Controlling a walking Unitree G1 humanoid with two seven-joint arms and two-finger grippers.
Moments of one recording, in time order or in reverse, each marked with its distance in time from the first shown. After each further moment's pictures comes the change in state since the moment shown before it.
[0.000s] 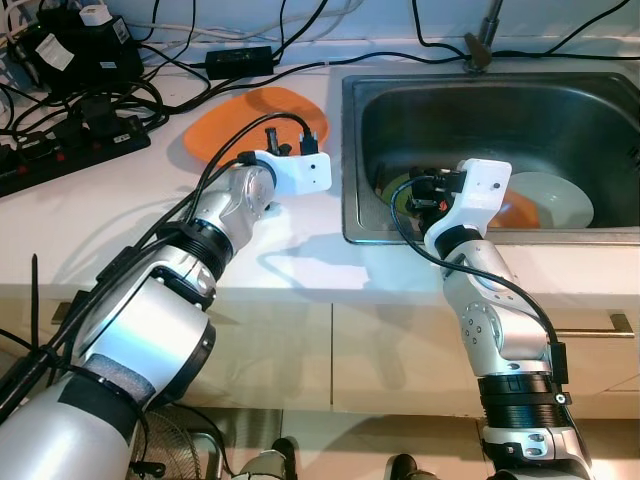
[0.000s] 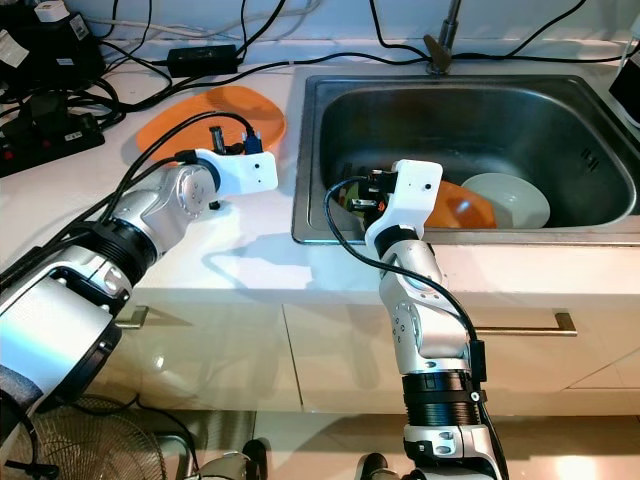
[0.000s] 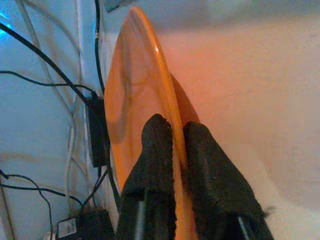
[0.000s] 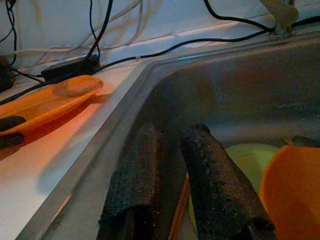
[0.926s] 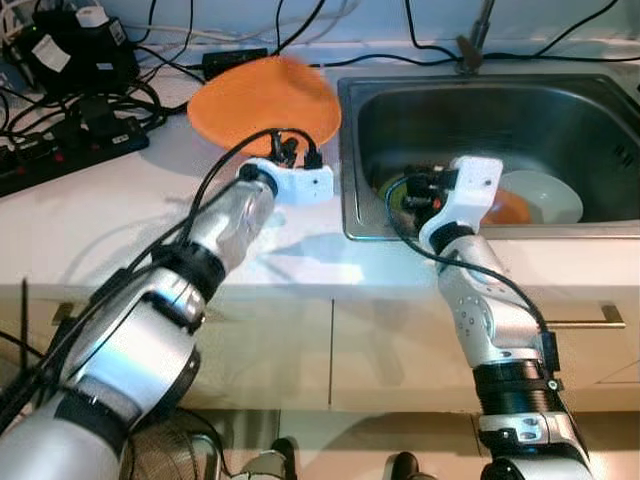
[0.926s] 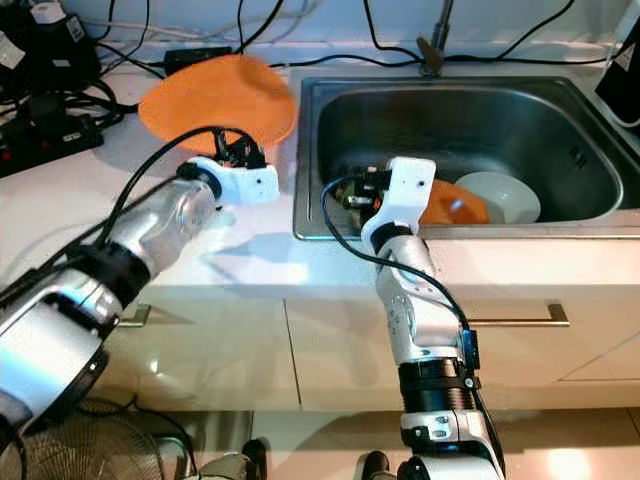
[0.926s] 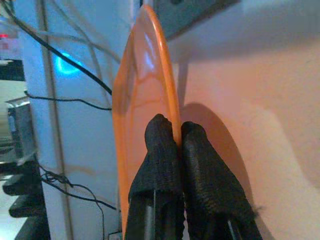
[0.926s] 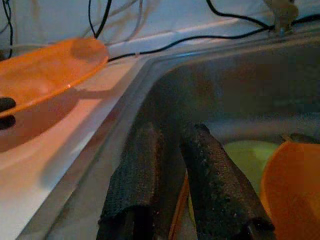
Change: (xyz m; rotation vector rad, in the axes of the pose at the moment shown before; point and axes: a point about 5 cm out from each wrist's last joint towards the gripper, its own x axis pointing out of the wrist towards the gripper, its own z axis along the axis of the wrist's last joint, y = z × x) left arm -0.006 -0.010 0.001 0.111 -0.105 0.234; right arm 0.010 -0.001 -0.007 -0.003 0.022 0.005
